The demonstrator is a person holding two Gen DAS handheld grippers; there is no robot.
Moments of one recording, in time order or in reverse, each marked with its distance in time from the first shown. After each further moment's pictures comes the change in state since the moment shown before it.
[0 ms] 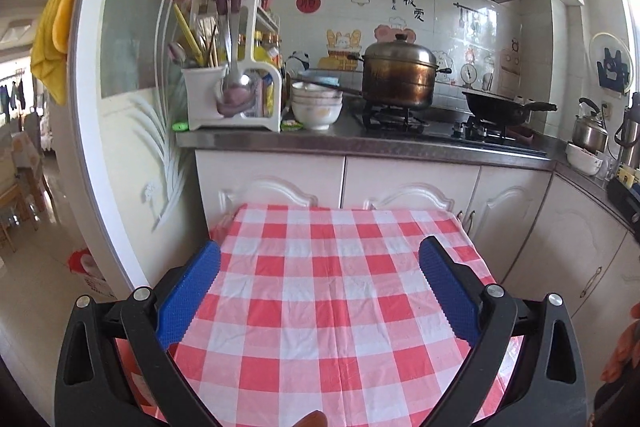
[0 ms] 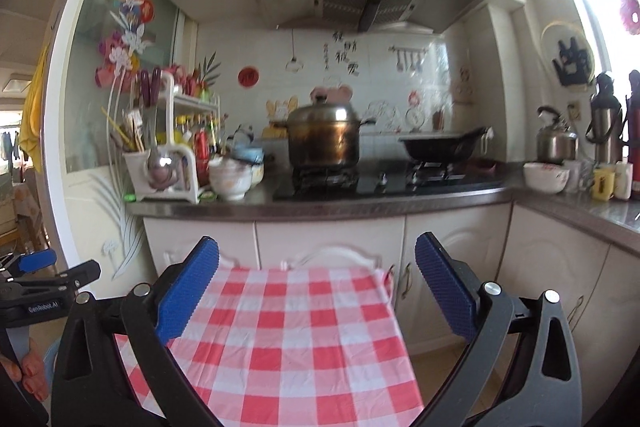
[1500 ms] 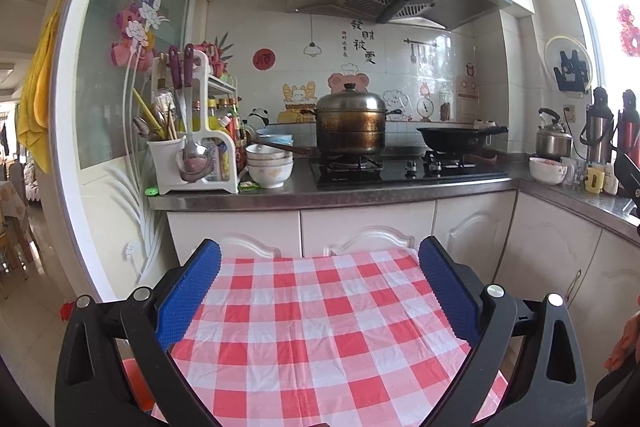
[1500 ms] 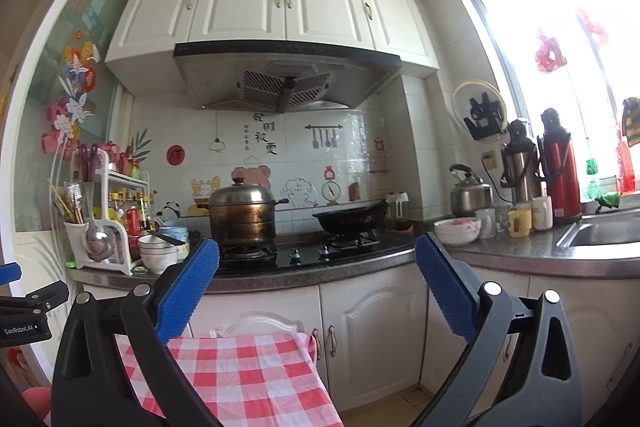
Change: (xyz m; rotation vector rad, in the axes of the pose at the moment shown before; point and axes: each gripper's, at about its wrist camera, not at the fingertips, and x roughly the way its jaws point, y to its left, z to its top) left arm -0.052 -0.071 0.022 0.102 -0.154 -0.087; right arm -0.079 -0.051 0.013 0.054 -0.253 -0.284
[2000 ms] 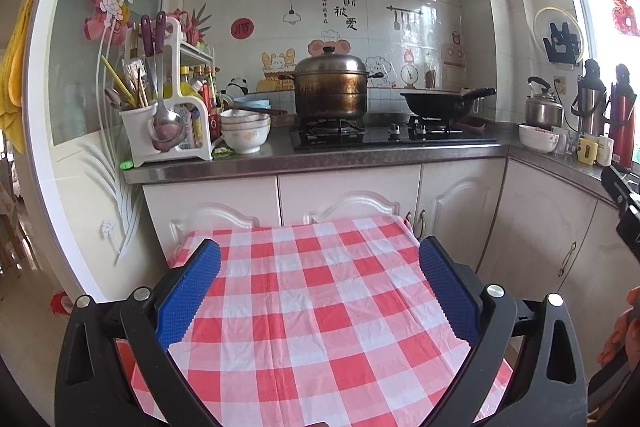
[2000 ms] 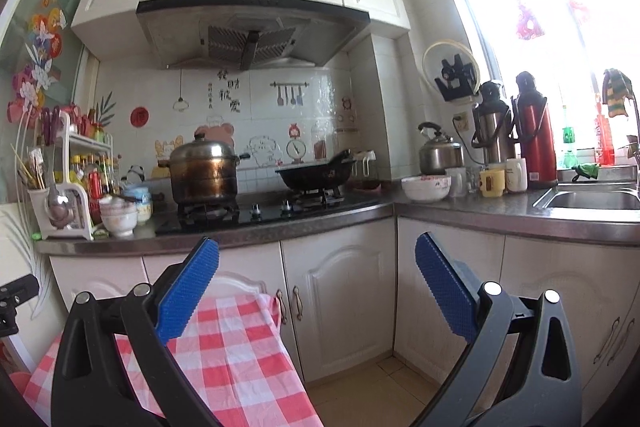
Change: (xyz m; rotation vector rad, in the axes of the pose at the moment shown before) left arm 0.032 -0.023 -0.038 0.020 0.097 -0.047; right arm 0.032 -0.032 -0.058 -0.007 0.144 -0.099
